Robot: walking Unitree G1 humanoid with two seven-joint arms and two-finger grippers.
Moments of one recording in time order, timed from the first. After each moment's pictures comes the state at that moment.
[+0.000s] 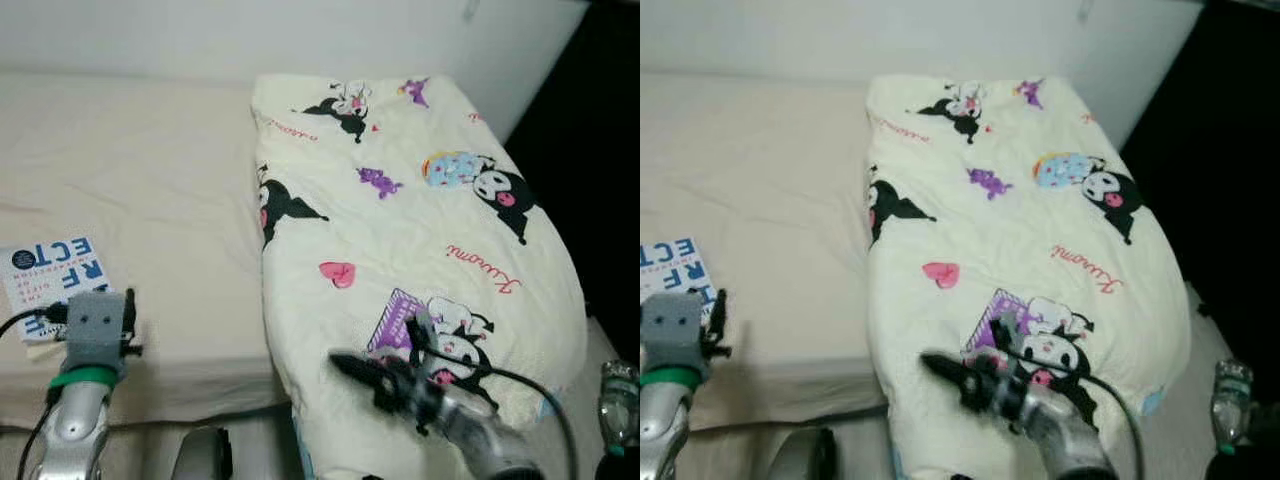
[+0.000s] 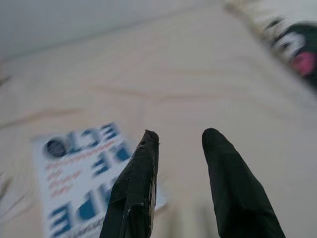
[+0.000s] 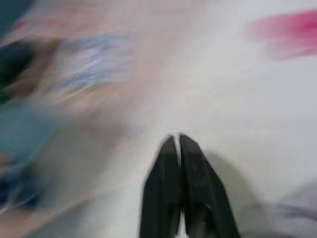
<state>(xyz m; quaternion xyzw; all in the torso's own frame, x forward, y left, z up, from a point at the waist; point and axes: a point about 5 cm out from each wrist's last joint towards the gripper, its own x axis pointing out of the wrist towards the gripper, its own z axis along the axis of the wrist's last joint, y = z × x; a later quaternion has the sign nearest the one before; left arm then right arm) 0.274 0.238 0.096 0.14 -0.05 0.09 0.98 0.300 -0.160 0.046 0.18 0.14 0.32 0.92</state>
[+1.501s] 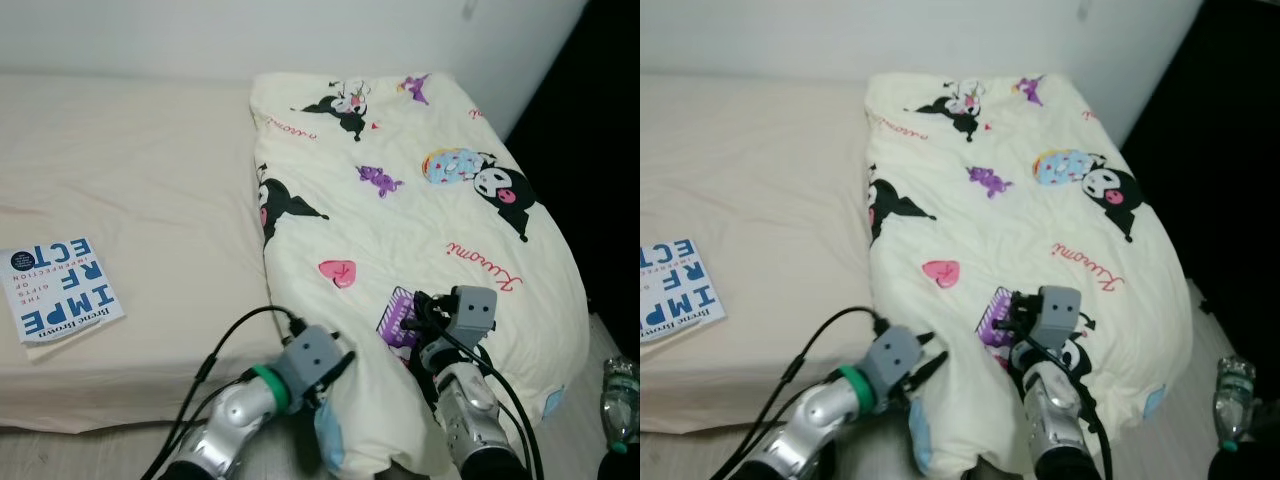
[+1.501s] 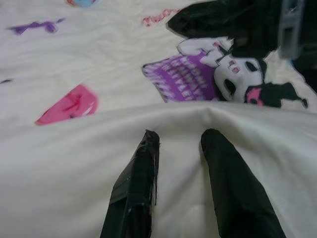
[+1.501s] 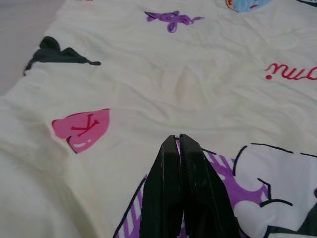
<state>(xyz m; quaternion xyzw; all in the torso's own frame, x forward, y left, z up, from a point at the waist) 0.274 0.032 0.049 0.16 0.00 -0.43 0.89 0.312 -0.184 0.057 0.09 0.00 0.01 1.00</state>
